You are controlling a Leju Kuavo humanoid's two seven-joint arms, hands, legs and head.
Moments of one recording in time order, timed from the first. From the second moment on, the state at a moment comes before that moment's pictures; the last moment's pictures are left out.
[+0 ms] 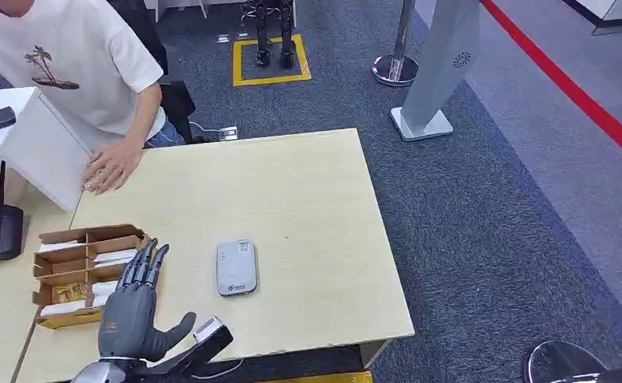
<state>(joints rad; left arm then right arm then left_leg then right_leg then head) 0.25 -0.07 -0.20 -1.95 -1.34 -0.08 0.06 -0.11 0.18 -1.24 -0.28 1.21 -0.14 -0.04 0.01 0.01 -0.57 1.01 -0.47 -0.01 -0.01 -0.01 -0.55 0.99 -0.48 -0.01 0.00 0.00</state>
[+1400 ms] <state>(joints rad) 0.14 0.29 -0.13 -1.87 -1.48 -0.41 0.12 -0.11 0.16 -1.22 -0.29 1.26 -0.11 -0.05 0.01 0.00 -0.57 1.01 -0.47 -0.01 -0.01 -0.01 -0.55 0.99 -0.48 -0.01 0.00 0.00</state>
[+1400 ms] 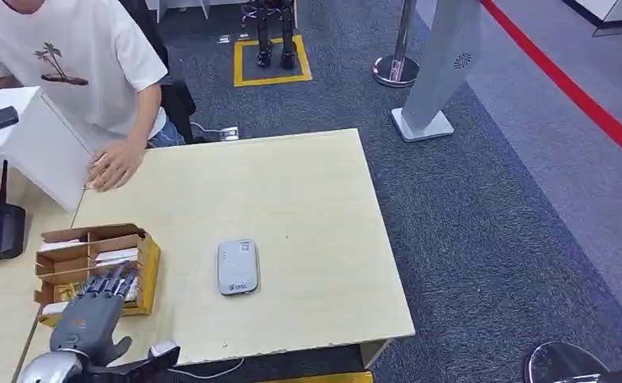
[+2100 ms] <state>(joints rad) -0.22 0.36 -0.27 -1.61 -1.44 -0.44 0.08 -0.11 0.16 -1.20 -0.29 1.28 -0.11 -0.05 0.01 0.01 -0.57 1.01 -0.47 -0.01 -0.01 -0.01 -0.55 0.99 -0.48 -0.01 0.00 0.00</state>
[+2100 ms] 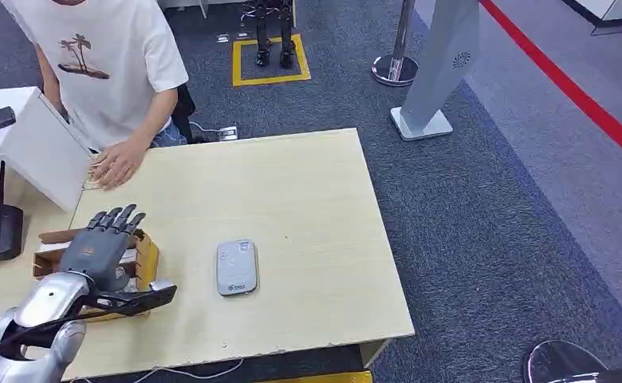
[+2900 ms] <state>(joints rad) -0.09 0.53 -0.26 -1.75 -0.62 -0.40 0.03 -0.11 0.15 -1.19 -0.28 1.30 -0.10 -0.07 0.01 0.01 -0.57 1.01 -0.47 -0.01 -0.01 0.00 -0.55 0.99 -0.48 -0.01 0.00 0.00</state>
